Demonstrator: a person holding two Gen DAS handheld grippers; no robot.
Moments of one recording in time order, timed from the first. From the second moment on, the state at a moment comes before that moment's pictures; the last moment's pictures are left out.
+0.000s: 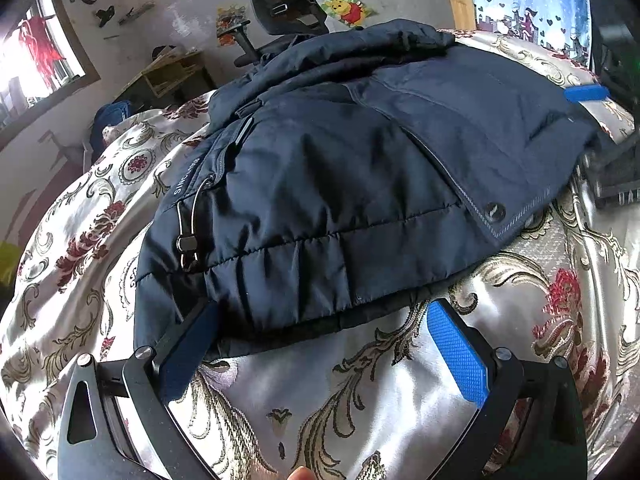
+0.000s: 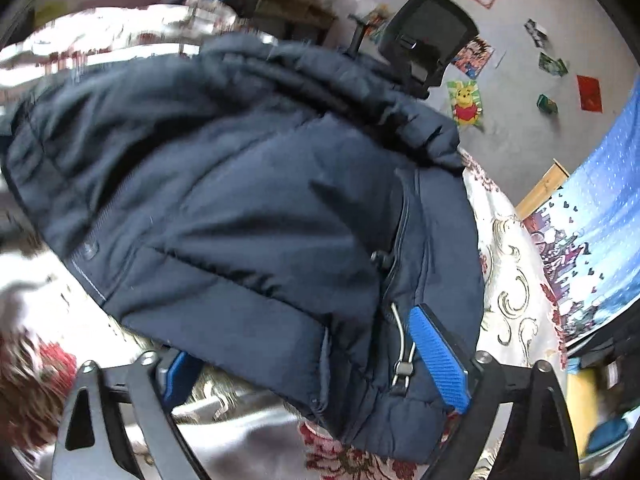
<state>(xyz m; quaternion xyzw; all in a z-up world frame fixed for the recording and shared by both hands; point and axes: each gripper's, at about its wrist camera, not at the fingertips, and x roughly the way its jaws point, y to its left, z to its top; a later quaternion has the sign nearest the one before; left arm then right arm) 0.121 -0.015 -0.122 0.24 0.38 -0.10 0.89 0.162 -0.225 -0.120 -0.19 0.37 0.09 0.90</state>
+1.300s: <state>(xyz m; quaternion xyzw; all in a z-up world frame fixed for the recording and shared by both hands) 0.154 -0.025 -0.075 0.25 0.30 0.00 0.92 0.160 -0.229 -0.122 -0.14 0.41 0.09 0.90</state>
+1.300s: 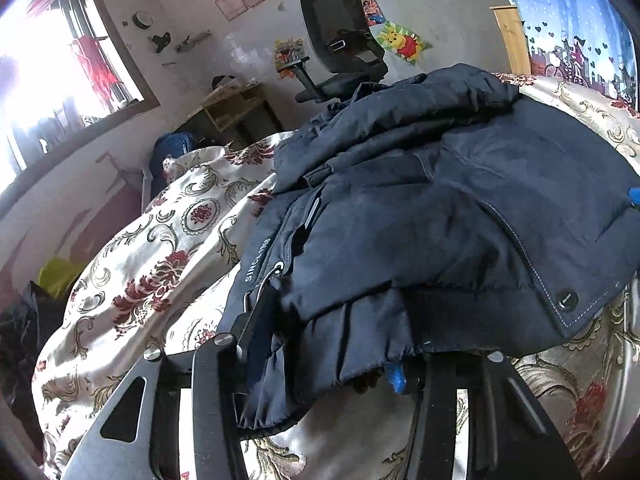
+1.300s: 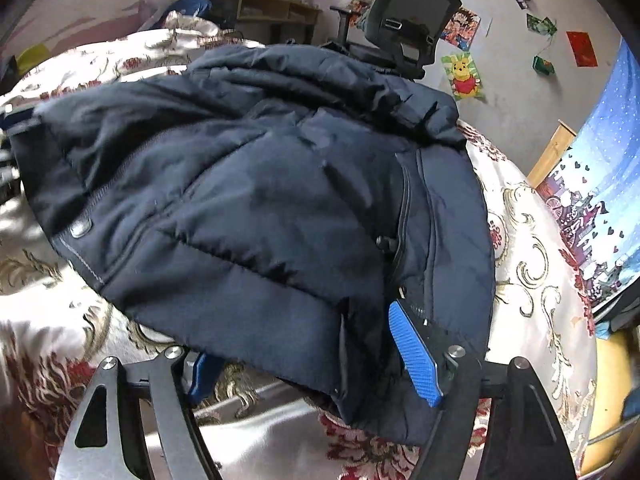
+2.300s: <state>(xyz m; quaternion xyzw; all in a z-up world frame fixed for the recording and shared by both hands) 0.127 -0.032 -0.002 0.21 0.27 -0.03 0.94 0.116 -0.251 -0.038 -0.12 0.28 0.03 0.95</state>
